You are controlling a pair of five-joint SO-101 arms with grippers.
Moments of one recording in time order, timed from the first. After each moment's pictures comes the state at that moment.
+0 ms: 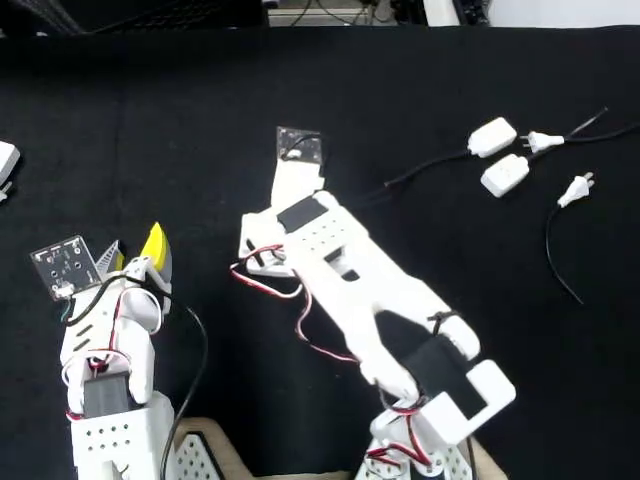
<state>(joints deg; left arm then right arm) -15.3 -100.9 96.7 36.2 14.3 -34.6 3.0 23.7 54.5 -40.0</state>
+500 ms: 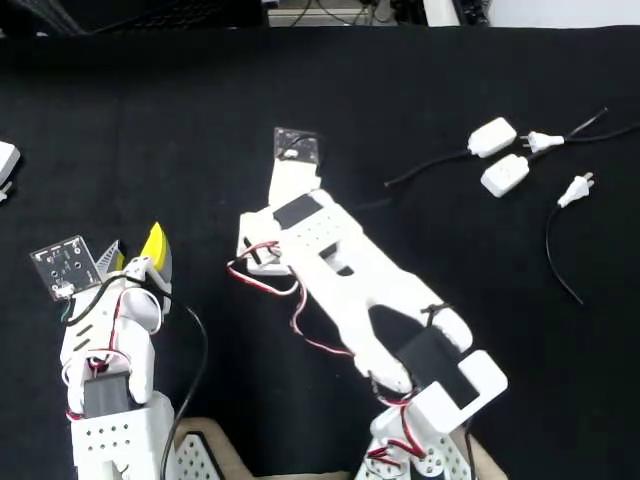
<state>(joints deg) -15.3 -100.9 96.7 36.2 14.3 -34.1 6.1 22.1 55.9 -40.0</state>
